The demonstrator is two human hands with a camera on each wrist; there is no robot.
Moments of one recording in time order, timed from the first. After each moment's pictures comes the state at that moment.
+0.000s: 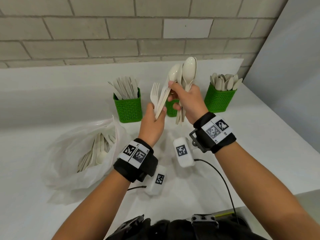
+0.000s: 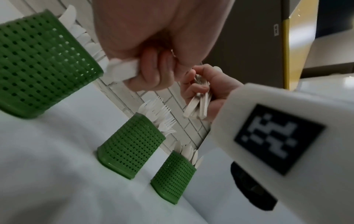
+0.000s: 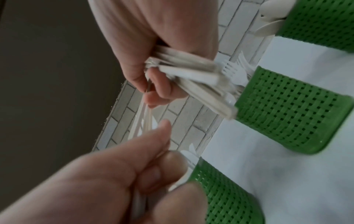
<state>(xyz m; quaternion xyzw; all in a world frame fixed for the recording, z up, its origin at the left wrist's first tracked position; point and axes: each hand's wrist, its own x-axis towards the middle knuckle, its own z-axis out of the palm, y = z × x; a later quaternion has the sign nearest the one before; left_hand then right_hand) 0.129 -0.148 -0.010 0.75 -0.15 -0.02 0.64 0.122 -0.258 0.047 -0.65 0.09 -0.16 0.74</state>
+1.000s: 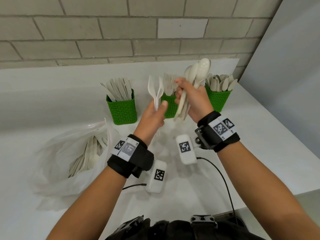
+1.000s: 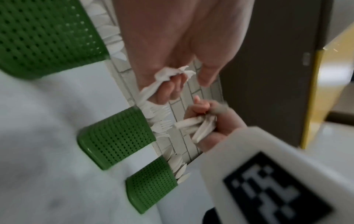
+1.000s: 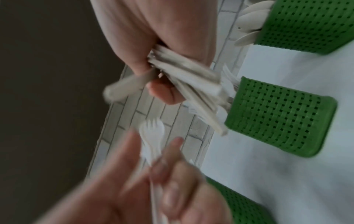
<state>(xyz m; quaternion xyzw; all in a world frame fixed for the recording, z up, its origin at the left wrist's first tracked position) 0.133 -0.163 0.007 0.63 -0.16 -0.14 0.75 0.125 -0.291 0.047 -0.58 0.11 -0.16 0.79</state>
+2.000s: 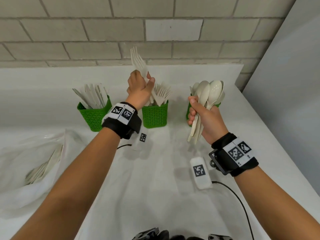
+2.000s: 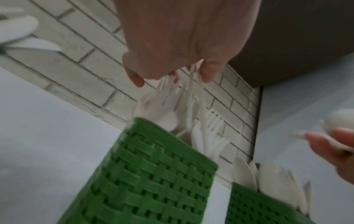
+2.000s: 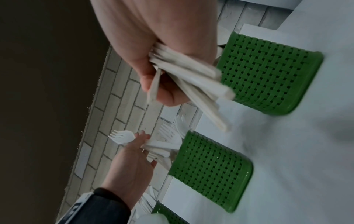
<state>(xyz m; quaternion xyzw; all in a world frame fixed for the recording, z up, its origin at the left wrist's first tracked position) 0.229 -0.263 0.037 0.86 -0.12 0.07 0.49 0.116 -0.421 0.017 -0.56 0.11 -0.09 0.81</state>
